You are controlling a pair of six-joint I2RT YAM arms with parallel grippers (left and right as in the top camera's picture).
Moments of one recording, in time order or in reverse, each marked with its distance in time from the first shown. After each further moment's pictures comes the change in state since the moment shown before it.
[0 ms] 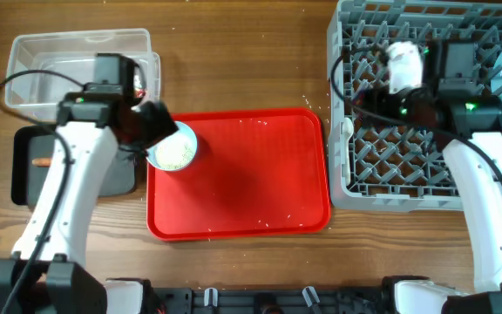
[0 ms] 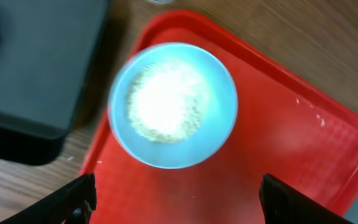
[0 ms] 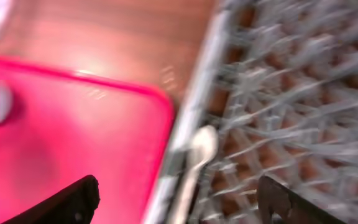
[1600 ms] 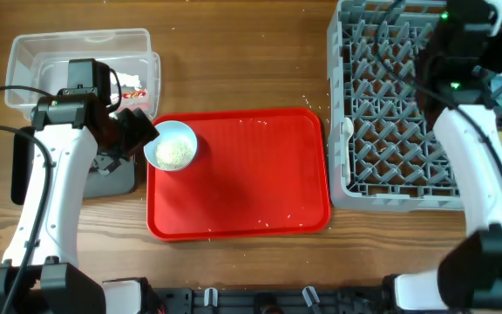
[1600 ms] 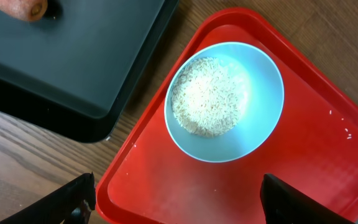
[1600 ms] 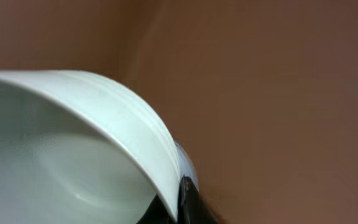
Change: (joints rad) left arm 0.134 -0.017 0.000 -0.100 0.002 0.000; right arm -0.069 0.192 -0.003 0.981 1.327 -0.200
